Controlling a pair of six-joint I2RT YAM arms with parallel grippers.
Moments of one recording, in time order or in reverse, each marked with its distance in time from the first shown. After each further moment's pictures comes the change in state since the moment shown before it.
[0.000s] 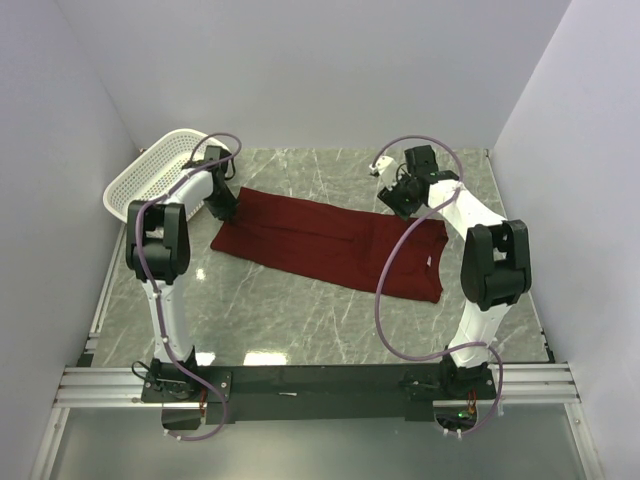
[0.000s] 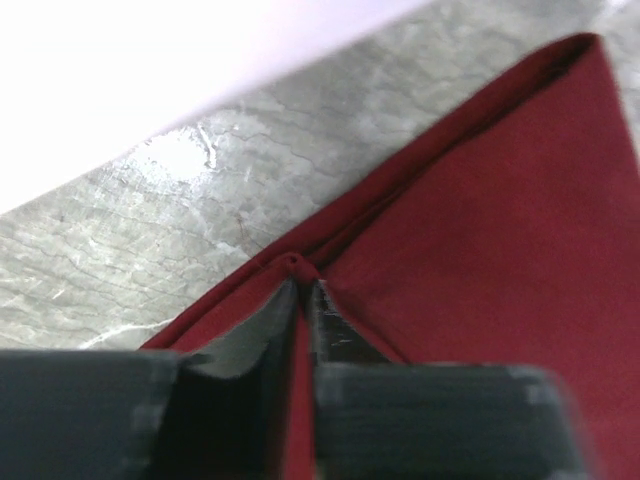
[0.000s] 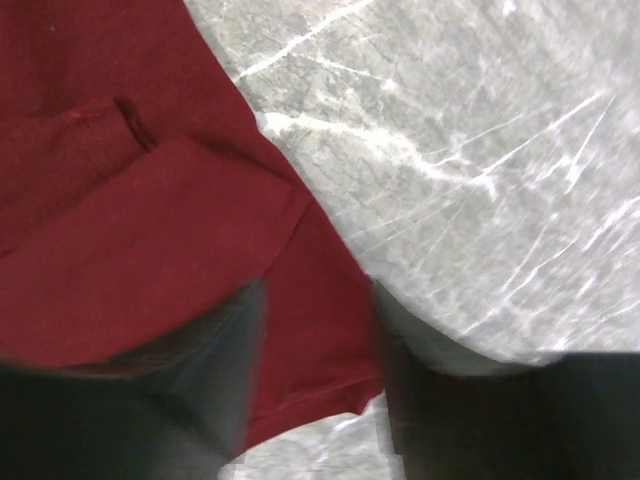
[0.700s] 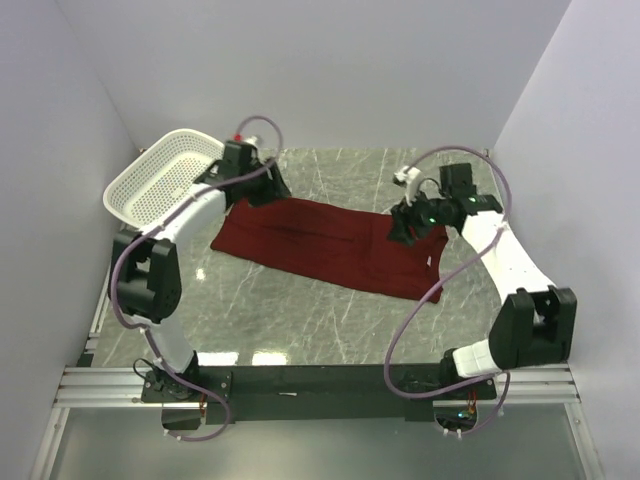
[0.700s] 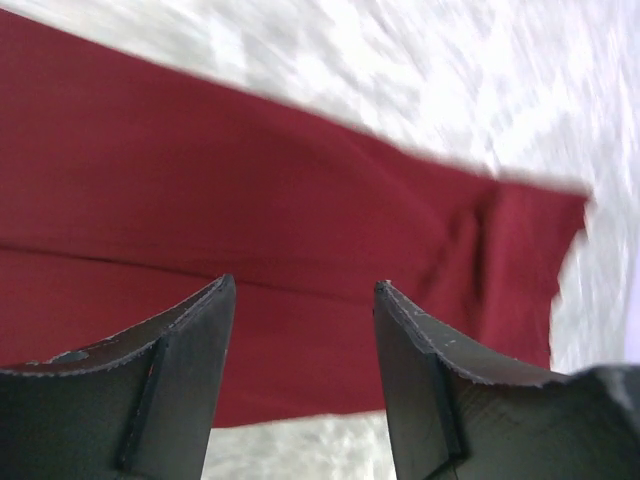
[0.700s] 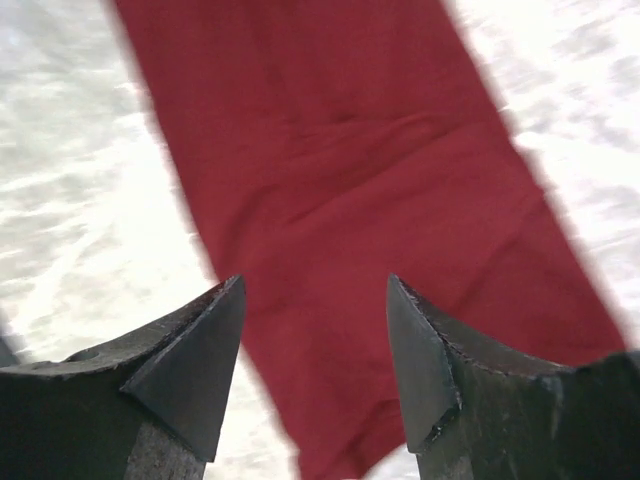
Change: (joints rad) left arm -0.166 -0.346 -0.192 0.334 0.349 0.168; right arm -0.058 -0.404 -0.226 -0.135 -0.496 0.163
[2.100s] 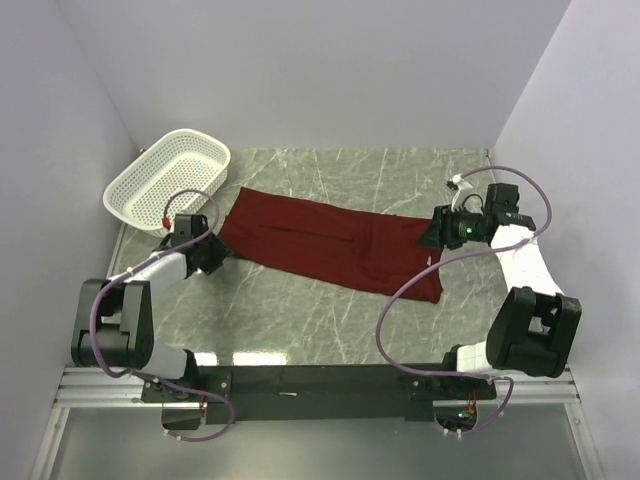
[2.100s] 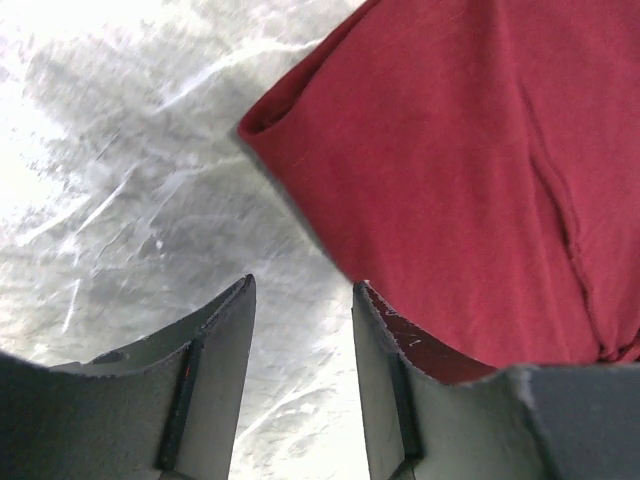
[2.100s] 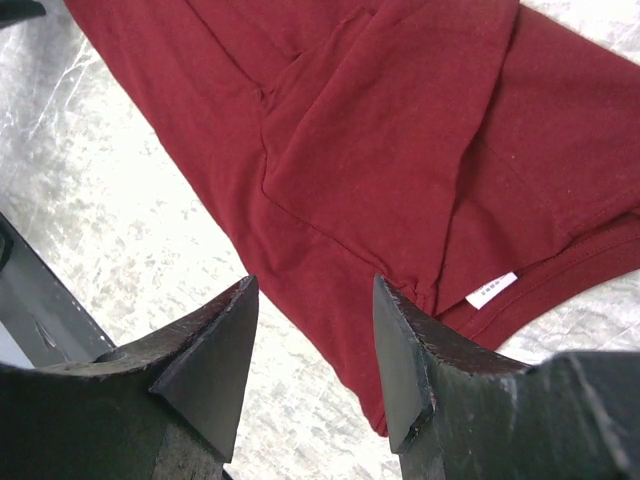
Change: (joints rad) left arm 0.221 -0.343 -0.792 0.266 -0.158 -0.290; right arm -0.354 -0.058 -0.179 0.008 -0.226 0.232
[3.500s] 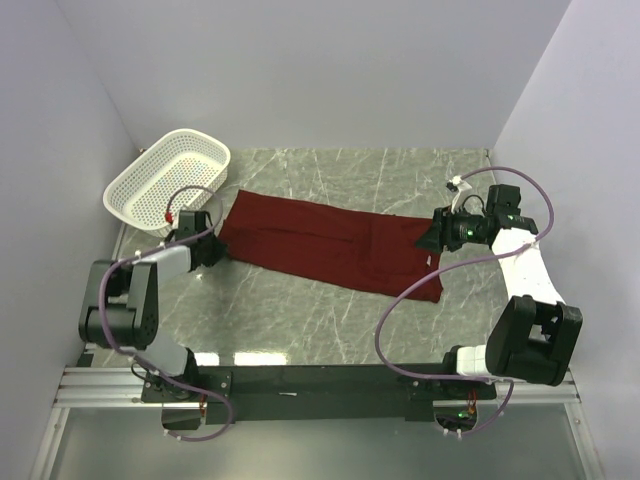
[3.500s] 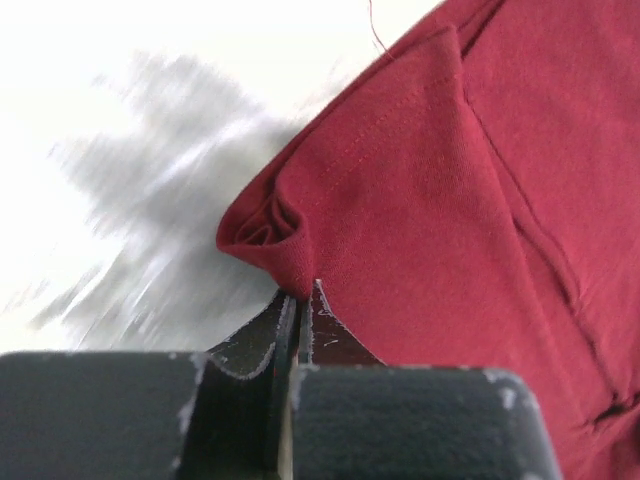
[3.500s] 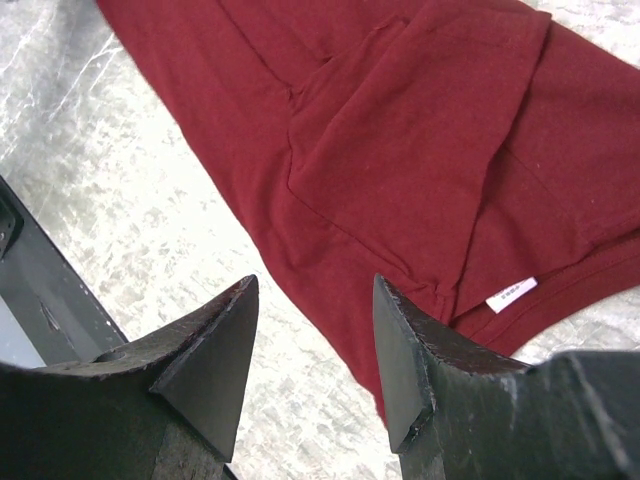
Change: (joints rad) left arm 0.001 0.142 0.061 0.105 -0.044 0.023; right arm 0.000 -0.044 -0.012 -0.030 -0.051 -0.051
